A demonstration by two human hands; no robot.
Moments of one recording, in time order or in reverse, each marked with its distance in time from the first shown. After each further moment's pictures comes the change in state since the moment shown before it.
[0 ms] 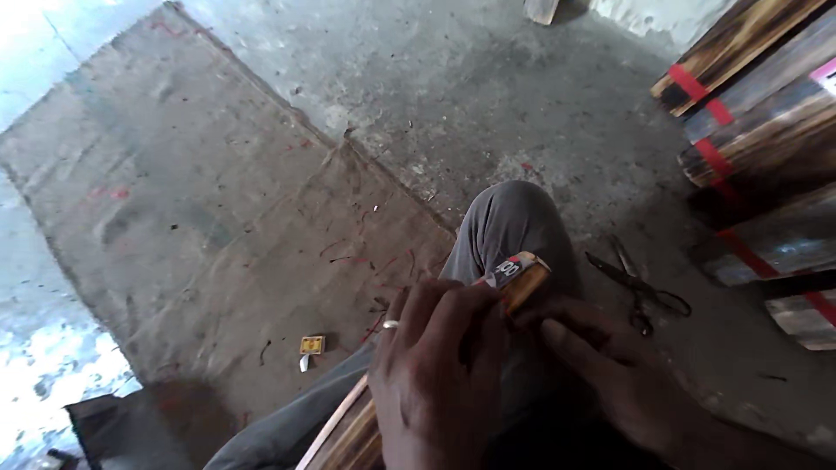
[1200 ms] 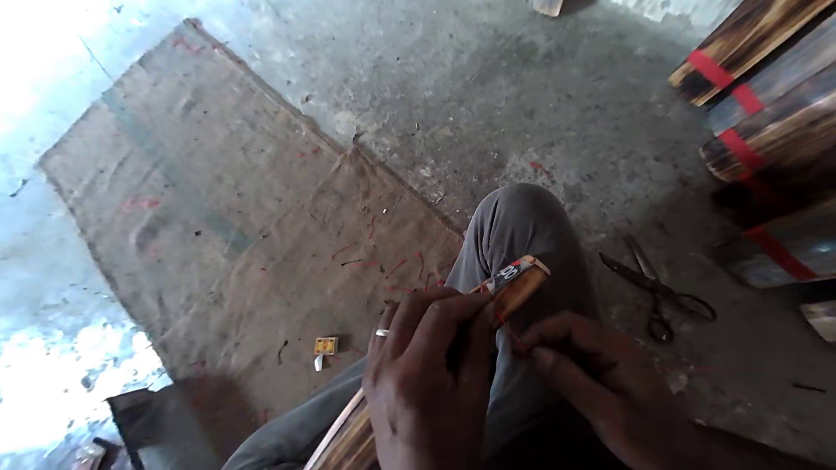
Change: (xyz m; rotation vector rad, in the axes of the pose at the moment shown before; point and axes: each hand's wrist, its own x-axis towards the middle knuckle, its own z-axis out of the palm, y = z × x) left_hand 0.004 -0.008 0.000 -0.022 0.049 0.006; right_hand 0.004 0.006 0.014 0.012 0.015 -0.141
